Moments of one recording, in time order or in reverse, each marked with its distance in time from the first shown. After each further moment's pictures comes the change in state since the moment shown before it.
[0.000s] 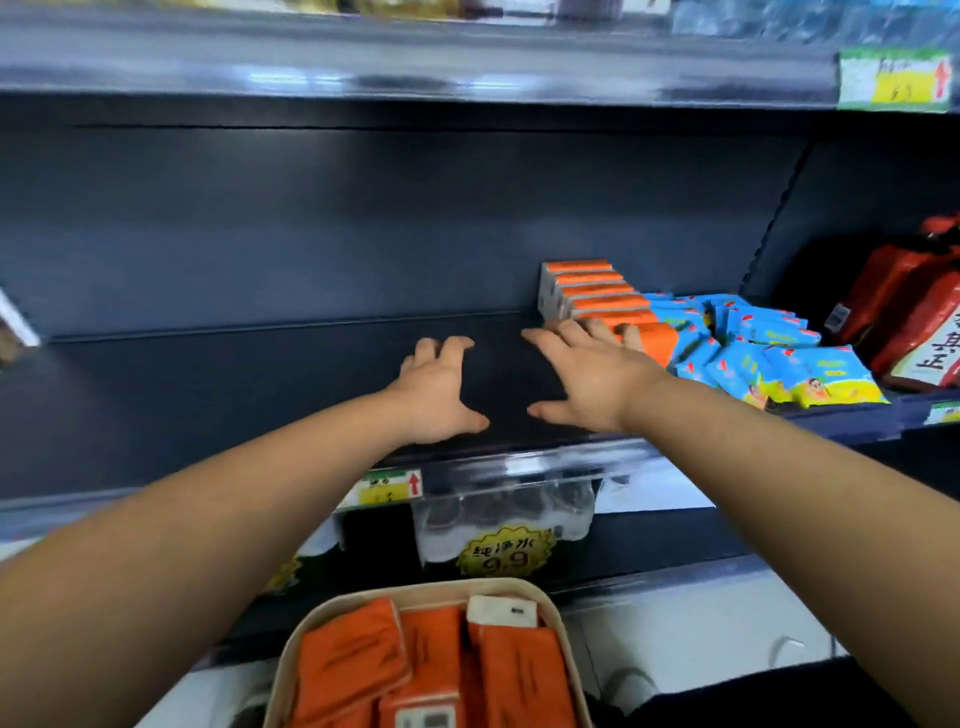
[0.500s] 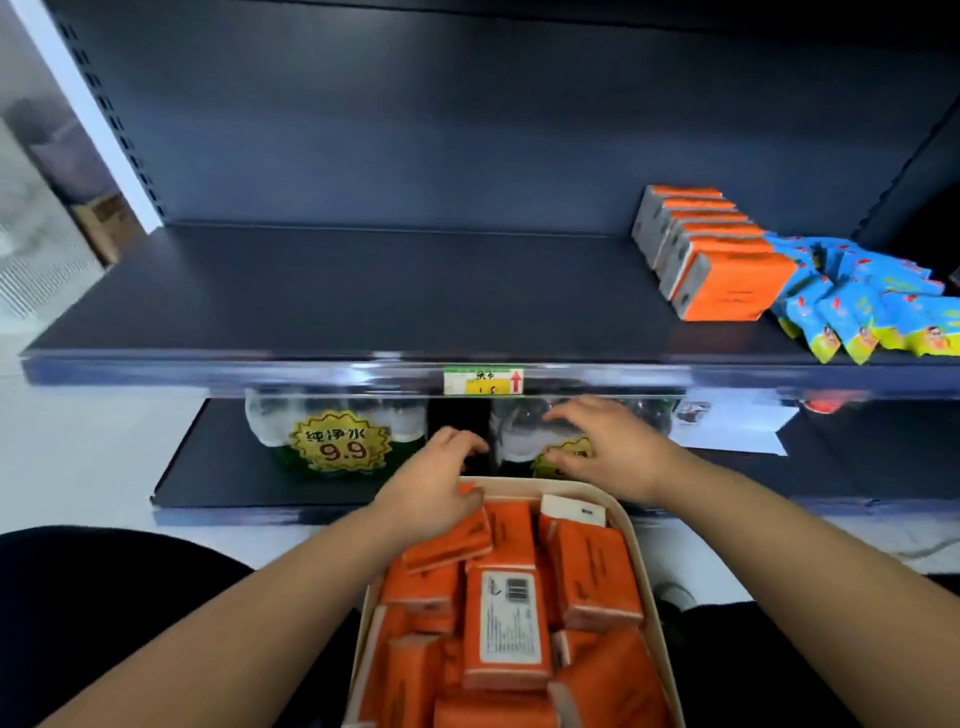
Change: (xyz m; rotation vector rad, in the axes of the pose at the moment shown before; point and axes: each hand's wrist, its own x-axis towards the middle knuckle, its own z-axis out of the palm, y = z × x) left_hand -0.155 -0.126 0.094 -0.143 -0.041 0.010; right_hand -0.067 -0.113 0.094 0.391 -0.171 -0.159
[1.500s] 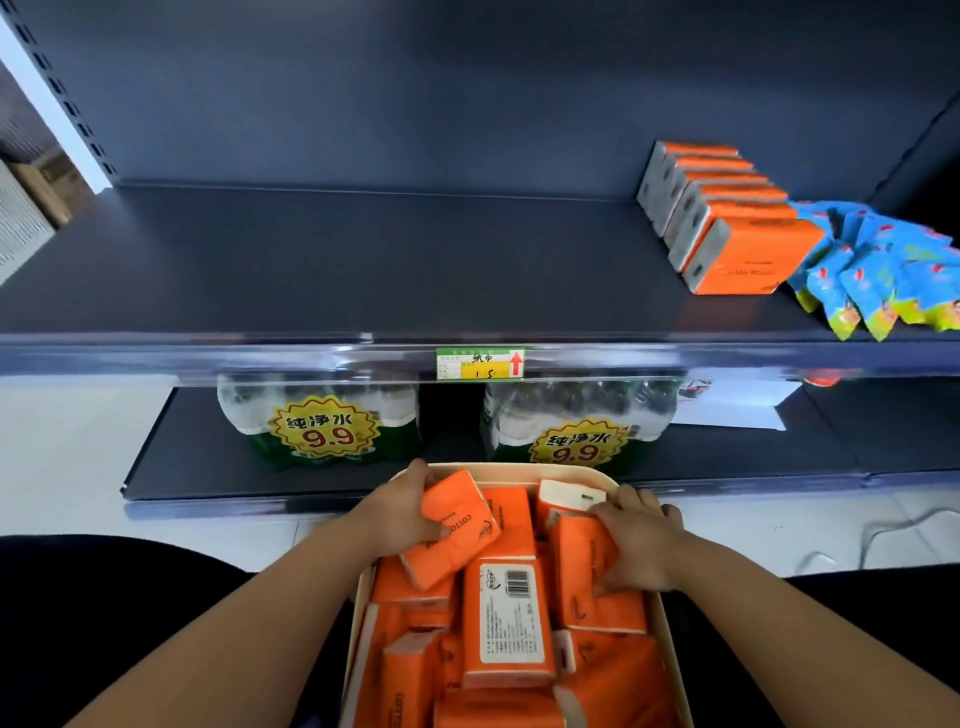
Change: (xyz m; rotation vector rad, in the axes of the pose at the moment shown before) left_hand 0.010 -0.073 0.039 -0.079 -0.307 -0.307; right_hand -0.029 0.060 0.109 -0.158 -0.462 0.316
